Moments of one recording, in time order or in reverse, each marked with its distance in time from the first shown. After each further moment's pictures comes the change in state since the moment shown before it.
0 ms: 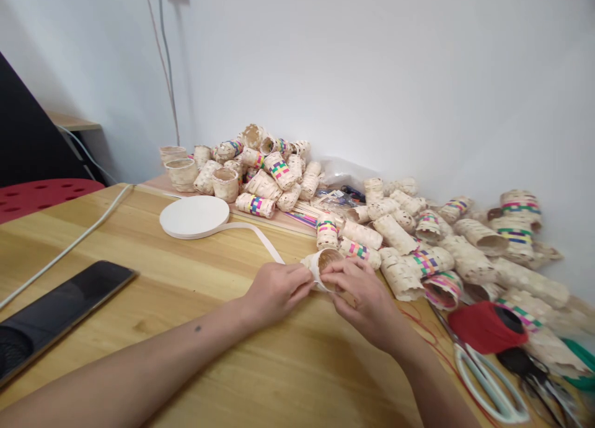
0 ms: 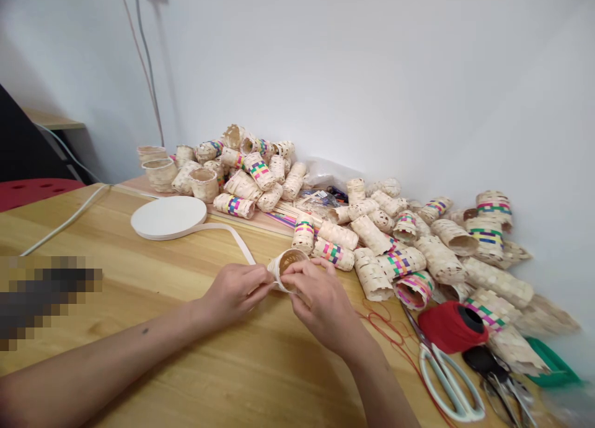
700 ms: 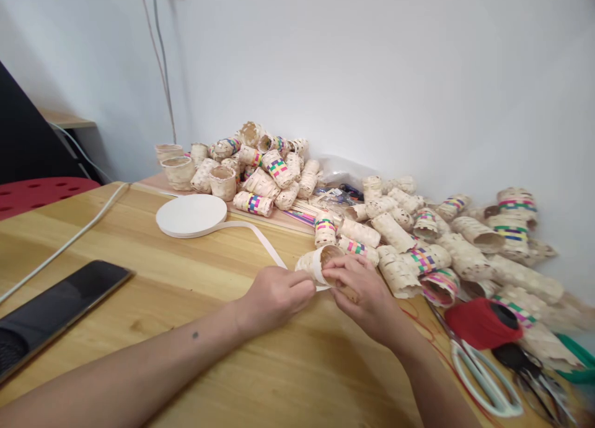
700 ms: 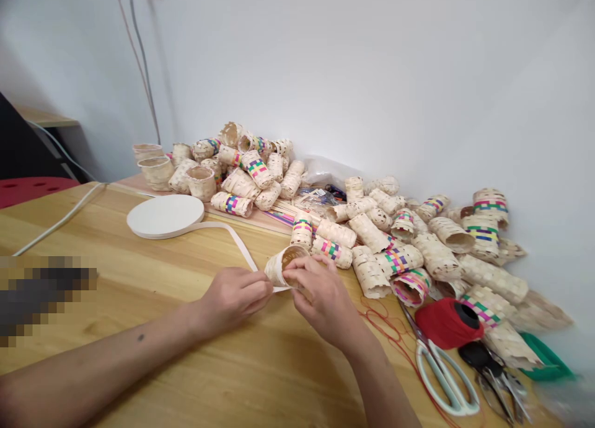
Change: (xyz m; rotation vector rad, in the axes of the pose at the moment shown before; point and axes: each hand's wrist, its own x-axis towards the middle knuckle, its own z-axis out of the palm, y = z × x) left_hand -0.002 0.005 0.000 0.167 0.082 0.206; right_hand 0.000 0.008 0.002 0.003 0.040 -0.008
